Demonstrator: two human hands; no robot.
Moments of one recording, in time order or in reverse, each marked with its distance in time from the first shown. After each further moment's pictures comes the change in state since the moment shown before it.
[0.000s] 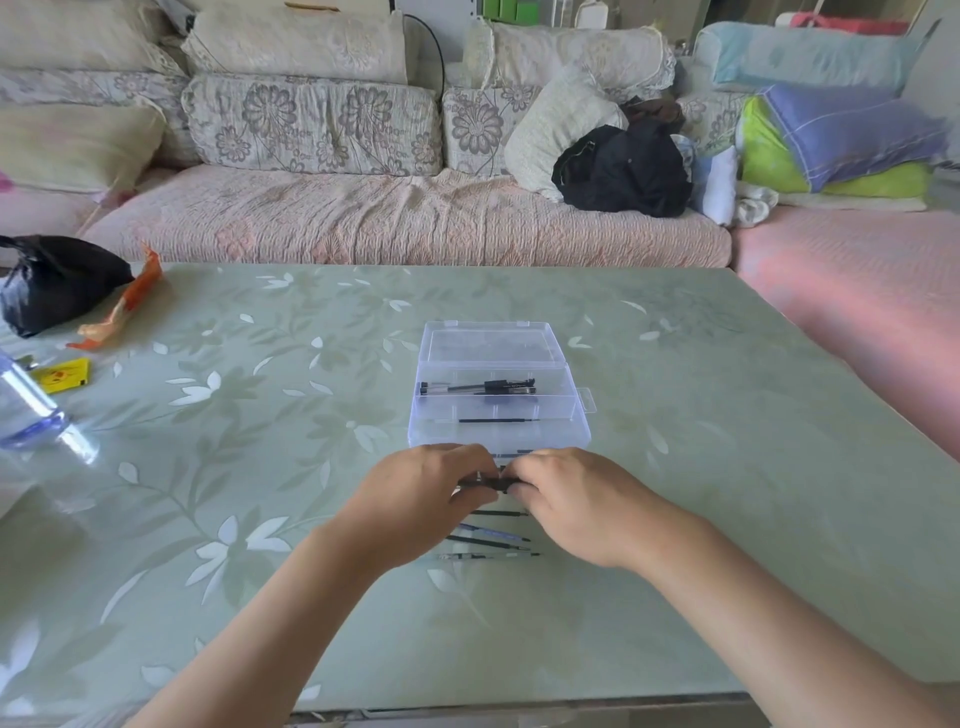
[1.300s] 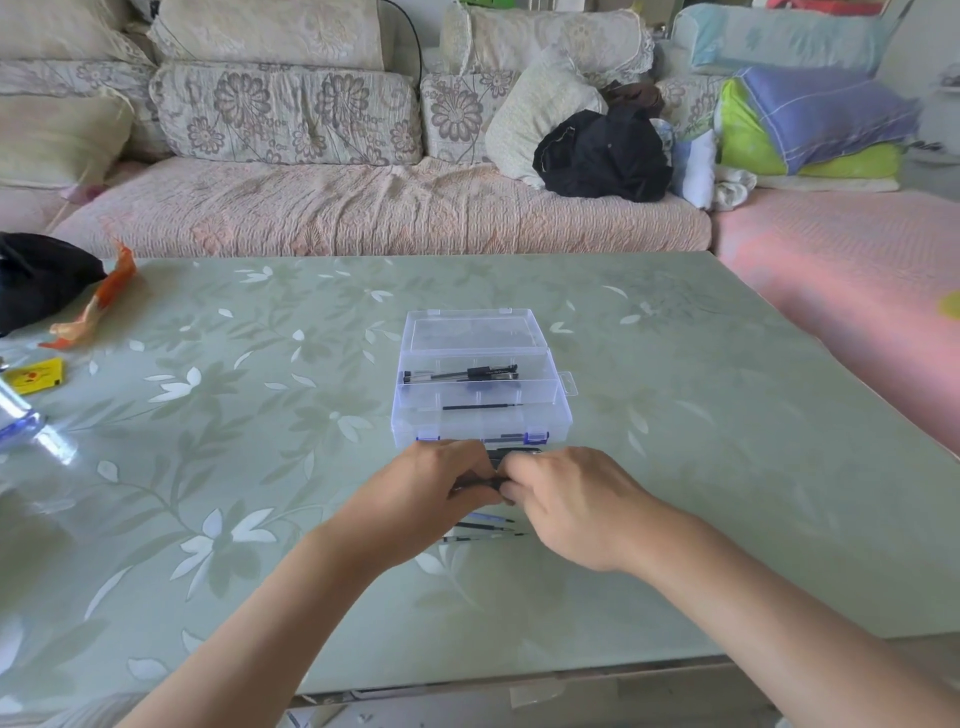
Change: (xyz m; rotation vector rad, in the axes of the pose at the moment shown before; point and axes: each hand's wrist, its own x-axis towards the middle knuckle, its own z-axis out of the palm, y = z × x) left_hand -0.004 0.015 0.006 -0.215 -0.038 0.007; right_hand -0.022 -0.003 0.003 -0.082 0.092 -0.036
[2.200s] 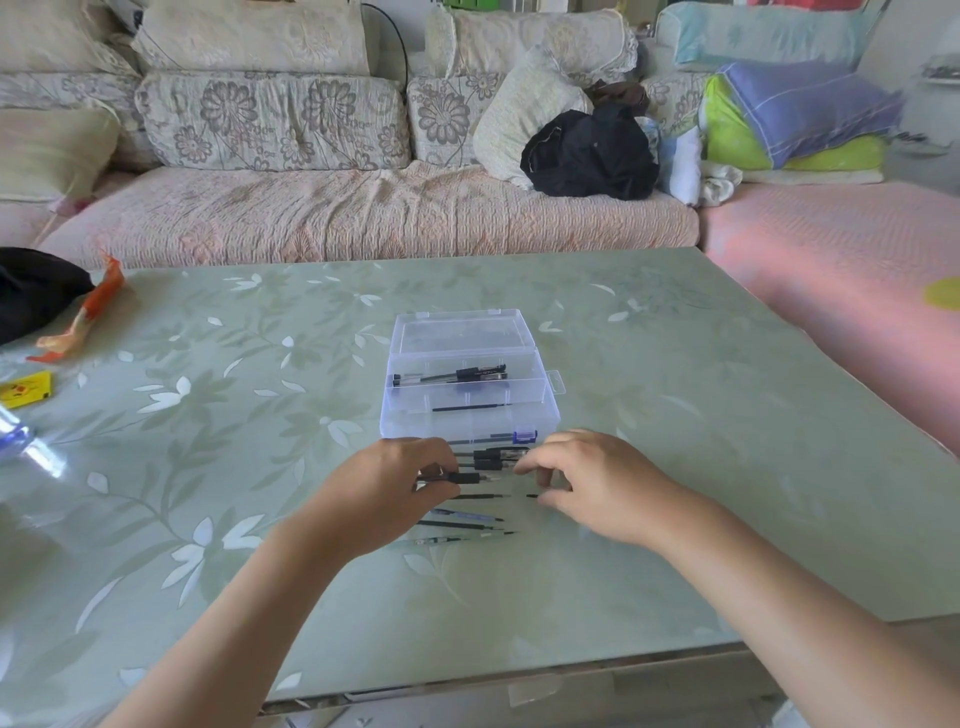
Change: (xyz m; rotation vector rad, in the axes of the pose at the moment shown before) left_hand 0.001 -0.016 -0.012 0.173 -0.056 -0.147; right_hand -0.002 0.047 0.007 0.112 -0.007 0.072
